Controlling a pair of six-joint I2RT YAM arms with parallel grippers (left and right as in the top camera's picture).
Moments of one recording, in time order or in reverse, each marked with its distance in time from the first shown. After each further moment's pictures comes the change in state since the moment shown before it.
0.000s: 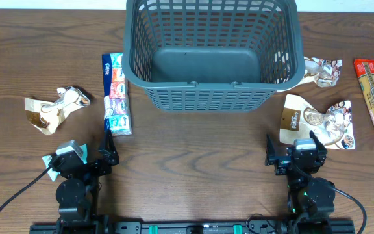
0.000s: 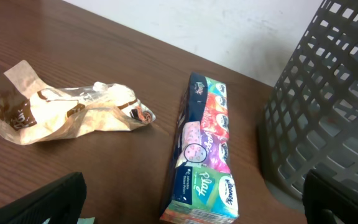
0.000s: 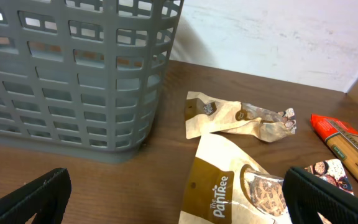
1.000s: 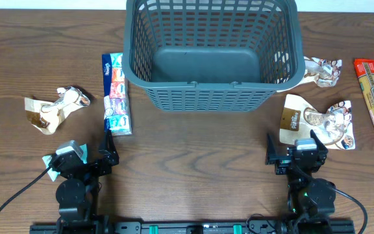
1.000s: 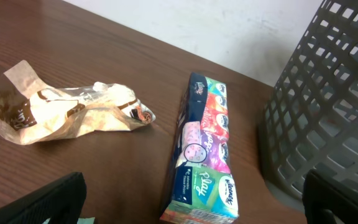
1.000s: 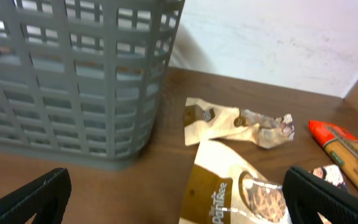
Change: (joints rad) left arm 0.000 0.000 0.000 0.000 0.000 0.000; right arm 0.000 0.000 -0.001 0.031 -0.002 0.005
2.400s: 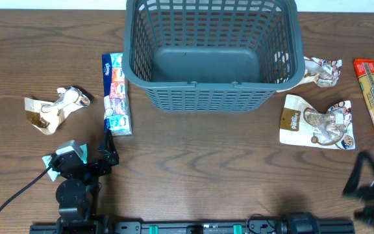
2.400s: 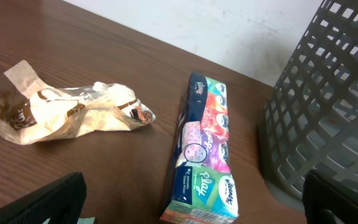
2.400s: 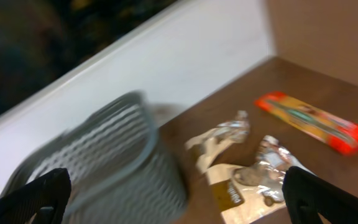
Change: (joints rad) left arm 0.000 0.000 0.000 -0.001 0.000 0.000; right arm -0.001 0.490 1.378 -0.970 0.294 0.734
